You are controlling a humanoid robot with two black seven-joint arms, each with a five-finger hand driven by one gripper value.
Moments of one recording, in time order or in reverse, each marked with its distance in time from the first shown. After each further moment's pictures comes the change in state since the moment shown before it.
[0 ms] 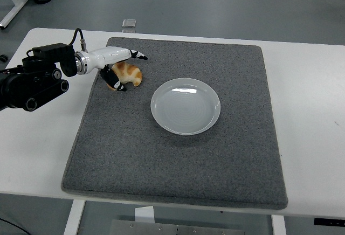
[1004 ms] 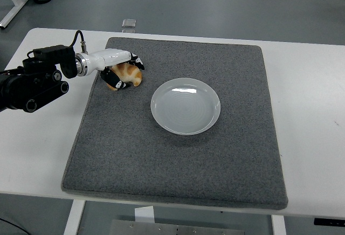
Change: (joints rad) left arm 0.003 0.003 0.002 -0.002 -0.001 0.000 -0.002; right arm 0.000 0.000 0.000 0.000 0.000 0.000 0.000
